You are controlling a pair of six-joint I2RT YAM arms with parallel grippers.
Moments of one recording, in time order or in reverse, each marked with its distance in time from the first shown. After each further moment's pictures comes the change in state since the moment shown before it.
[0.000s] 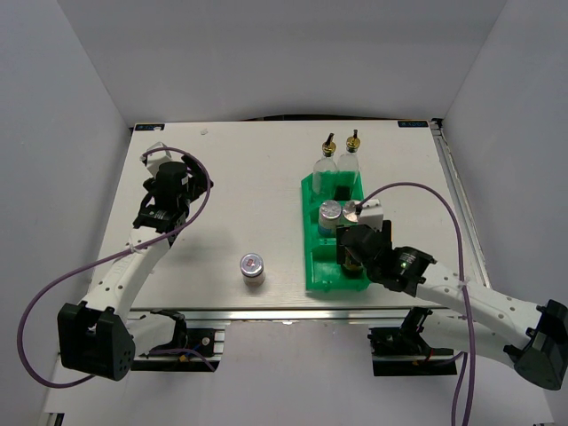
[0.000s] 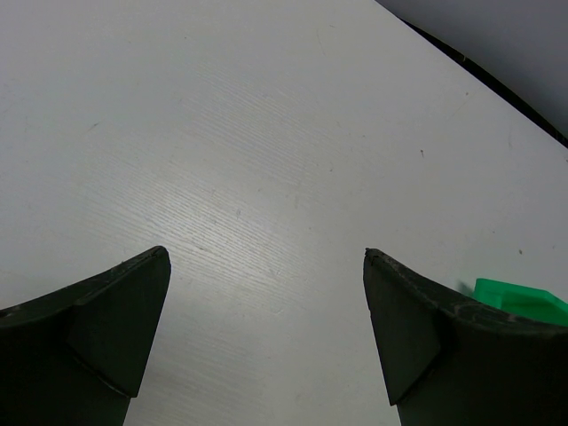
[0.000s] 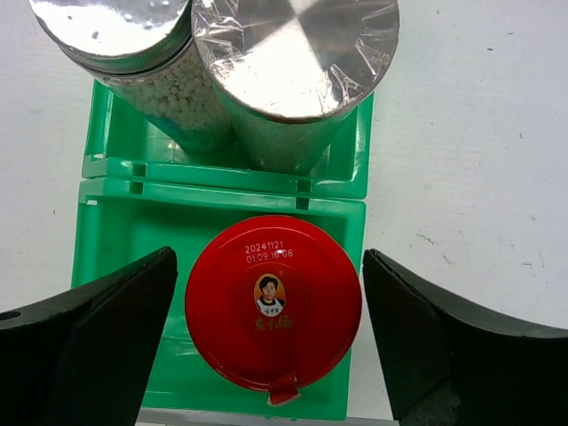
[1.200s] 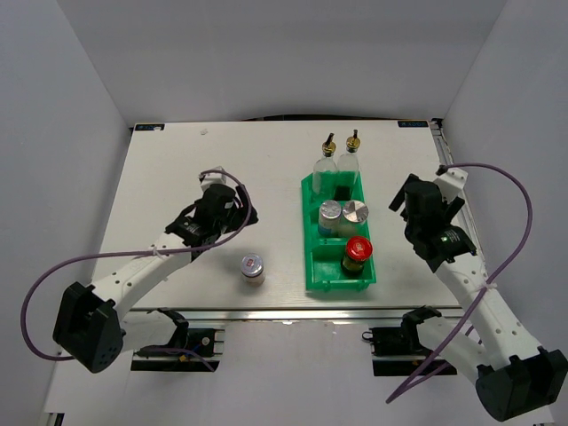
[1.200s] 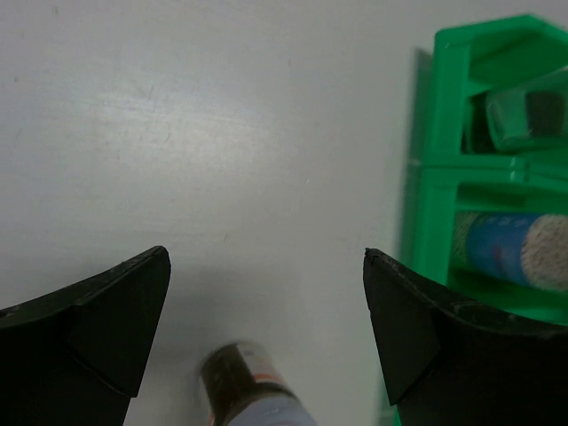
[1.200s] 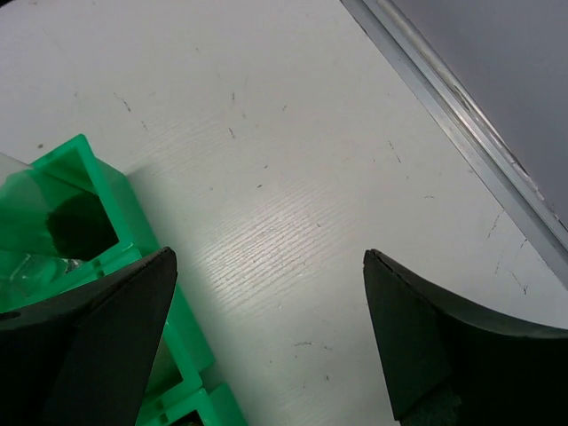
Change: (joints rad) left arm -0.339 0.058 -0.058 -0.064 0.105 -0.094; right arm -0.593 -0.048 0.166 0.040 0.054 -0.017
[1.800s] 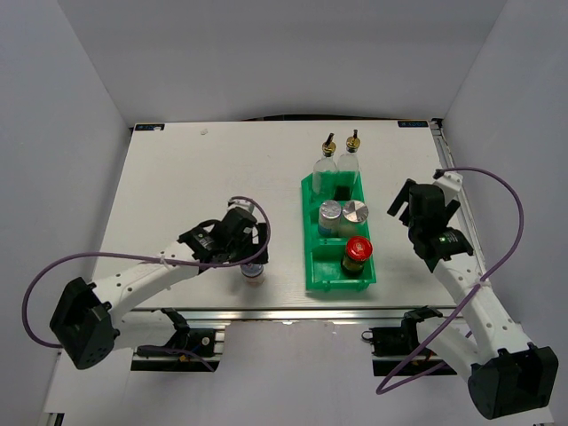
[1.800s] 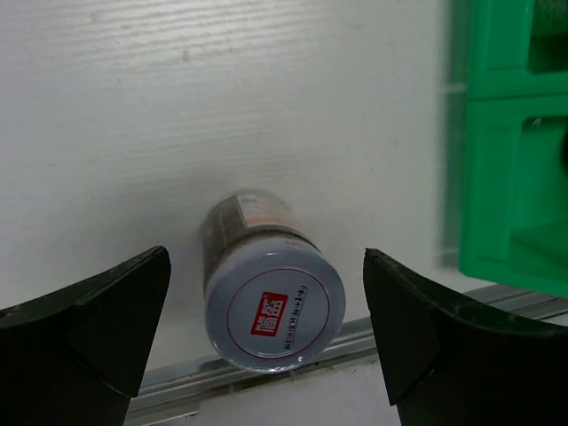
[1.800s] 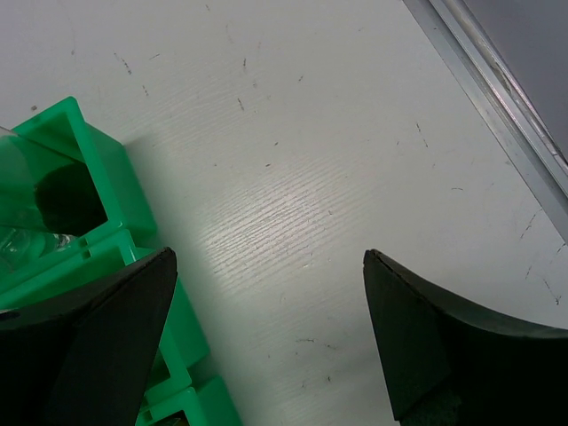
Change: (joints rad) left arm -0.206 -0.033 -0.035 -0.298 0.096 0.041; right arm -0.119 0.015 -0.094 0.100 -0.189 -0.056
